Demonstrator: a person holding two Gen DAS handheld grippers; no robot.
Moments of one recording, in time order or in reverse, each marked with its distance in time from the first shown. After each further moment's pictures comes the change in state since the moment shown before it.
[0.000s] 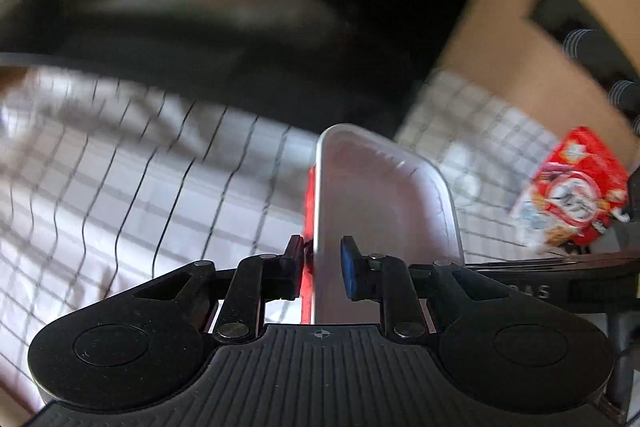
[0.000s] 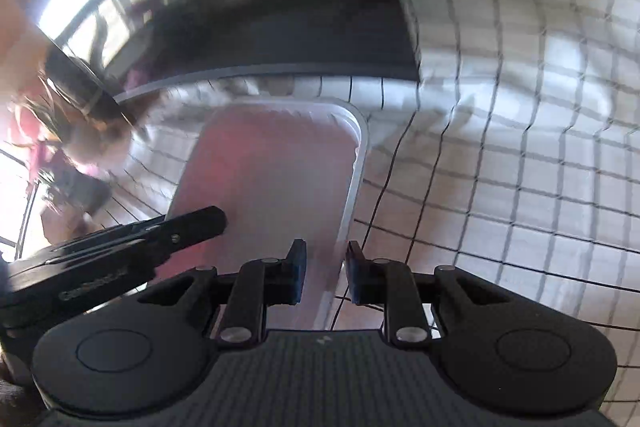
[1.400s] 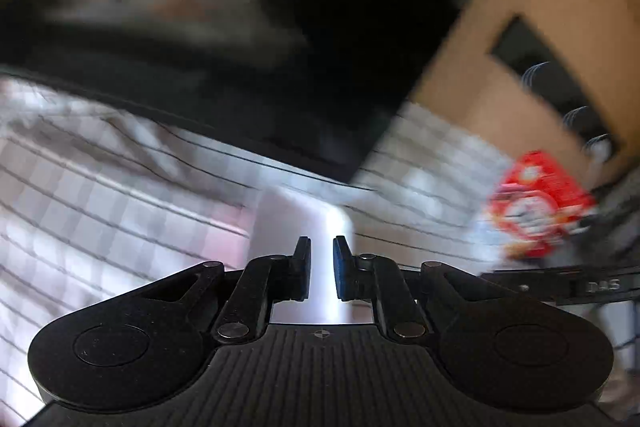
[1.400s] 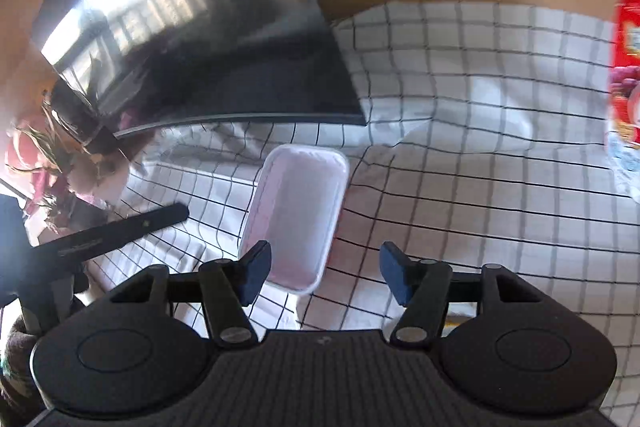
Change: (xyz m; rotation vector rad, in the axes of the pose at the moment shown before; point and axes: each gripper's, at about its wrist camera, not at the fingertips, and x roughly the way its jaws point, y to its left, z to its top) left arm -0.001 0.037 0.009 -0.017 -0.046 -0.112; right arm -0.053 -0.015 -0.011 0.017 -0.095 -0.067
